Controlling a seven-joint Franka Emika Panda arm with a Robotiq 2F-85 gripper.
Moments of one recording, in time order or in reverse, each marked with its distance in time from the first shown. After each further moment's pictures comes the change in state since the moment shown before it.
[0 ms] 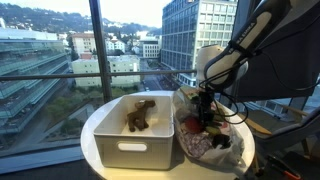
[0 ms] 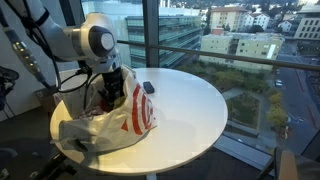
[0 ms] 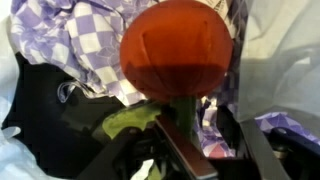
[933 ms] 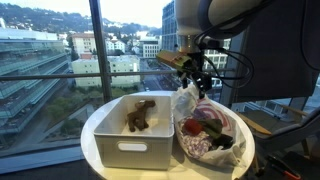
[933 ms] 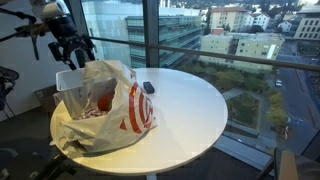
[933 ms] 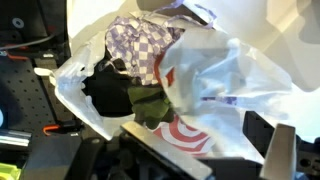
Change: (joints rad) arm 0.073 -0.328 0.282 0.142 -0.098 -0.473 -0.005
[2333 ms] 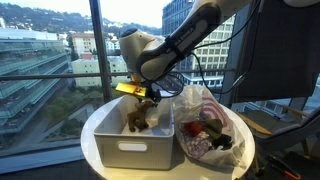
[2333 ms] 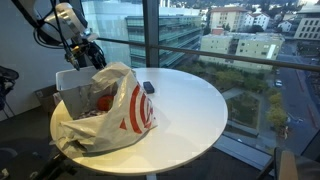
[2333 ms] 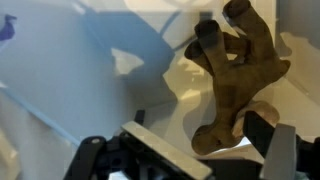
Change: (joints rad) arm 0.174 0.756 -0.131 0.663 -0.356 0.079 -0.343
